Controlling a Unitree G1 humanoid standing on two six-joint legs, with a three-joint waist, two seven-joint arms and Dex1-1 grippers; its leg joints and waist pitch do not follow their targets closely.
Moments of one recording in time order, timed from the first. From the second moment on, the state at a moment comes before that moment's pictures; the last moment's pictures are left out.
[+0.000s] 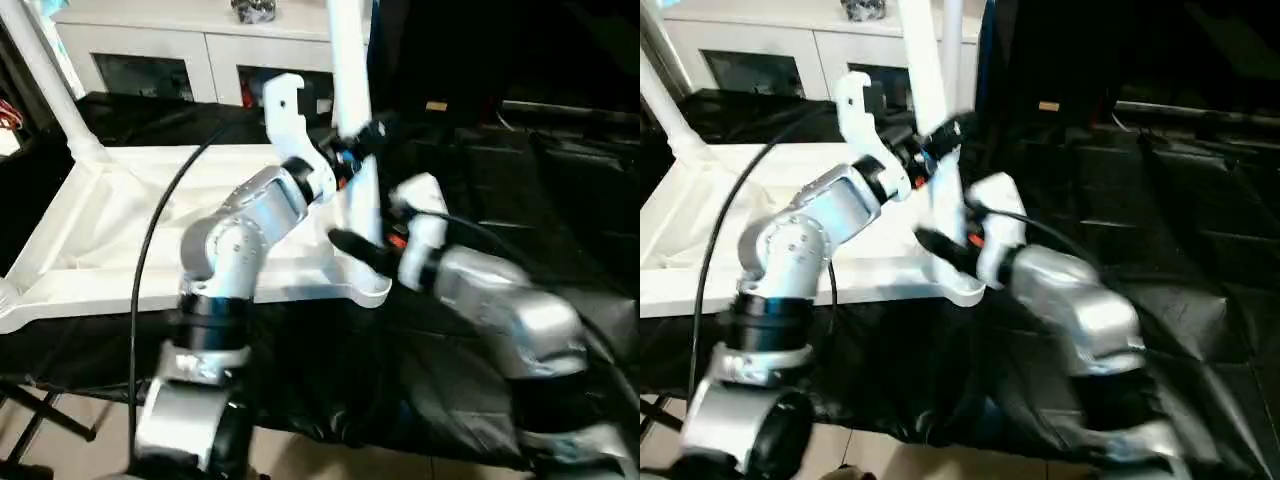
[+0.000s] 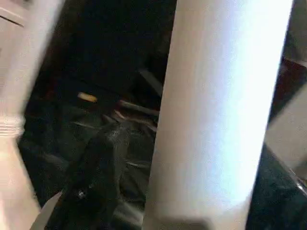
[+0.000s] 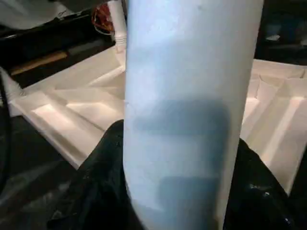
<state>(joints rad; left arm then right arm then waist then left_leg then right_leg) -0.78 -0.10 0.12 0.11 -0.55 0.67 -0.16 -0.47 -0.16 0.11 -0.04 0.36 0.67 0.49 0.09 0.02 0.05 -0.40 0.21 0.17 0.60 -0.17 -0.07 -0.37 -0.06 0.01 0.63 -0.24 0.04</state>
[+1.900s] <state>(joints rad) -0.80 -0.01 0.03 0.12 -0.60 0.73 -0.43 -0.58 -0.47 0.02 -0.07 0.61 1.04 0.80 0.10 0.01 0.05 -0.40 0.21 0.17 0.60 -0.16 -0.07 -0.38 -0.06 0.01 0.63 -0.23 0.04</state>
